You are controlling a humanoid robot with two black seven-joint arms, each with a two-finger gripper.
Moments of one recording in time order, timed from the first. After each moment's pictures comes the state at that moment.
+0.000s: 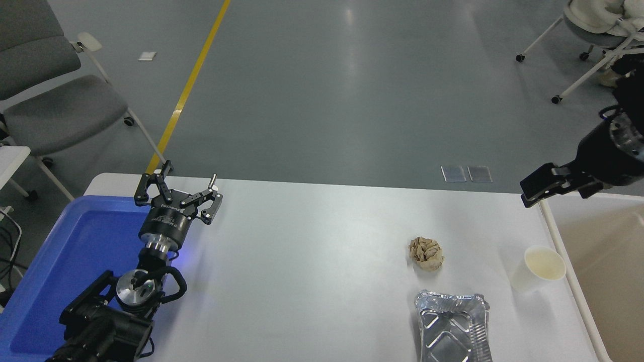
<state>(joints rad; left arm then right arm) -0.46 0.09 -1.20 -0.58 -0.22 -0.66 -0.08 2.13 -0.57 -1.34 1.34 -0.62 0.63 0.14</state>
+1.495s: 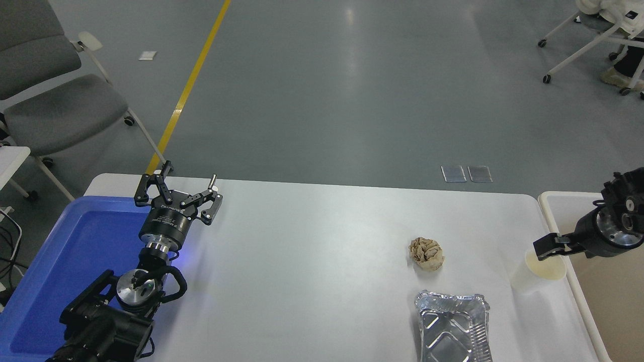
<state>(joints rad) -0.46 0.09 -1.20 -0.58 -0.22 -0.66 -0.08 1.39 -0.62 -1.05 0.91 -0.78 0.41 0.16</state>
